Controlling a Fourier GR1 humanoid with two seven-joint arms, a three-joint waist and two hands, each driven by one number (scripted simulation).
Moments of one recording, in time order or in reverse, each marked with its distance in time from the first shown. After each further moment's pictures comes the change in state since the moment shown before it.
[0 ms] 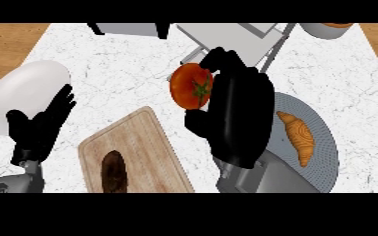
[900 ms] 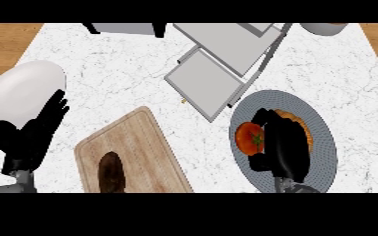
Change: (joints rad) left arm 0.059 0.011 0.015 -0.041 0.015 -0.005 -0.025; right arm 0.652 -0.049 -0.195 0.033 0.084 0.030 -0.593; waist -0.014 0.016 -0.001
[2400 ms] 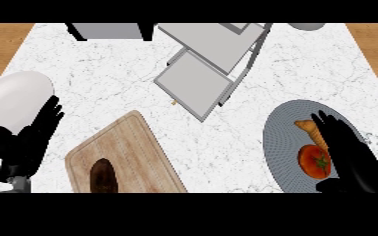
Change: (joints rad) left arm 0.035 0.036 -0.029 0.023 0.052 0.067 -0.027; right arm 0.196 -0.413 -0.191 0.082 -0.293 -0.055 -0.435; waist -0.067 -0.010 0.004
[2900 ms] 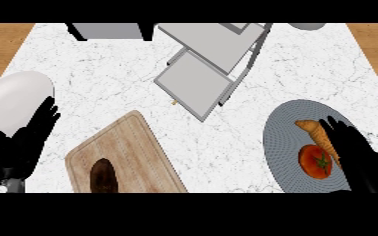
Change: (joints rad) left arm 0.016 0.056 -0.039 -0.005 0.059 0.029 -0.015; right arm 0.078 -0.109 0.052 -0.156 -0.068 0.001 0.103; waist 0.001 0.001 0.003
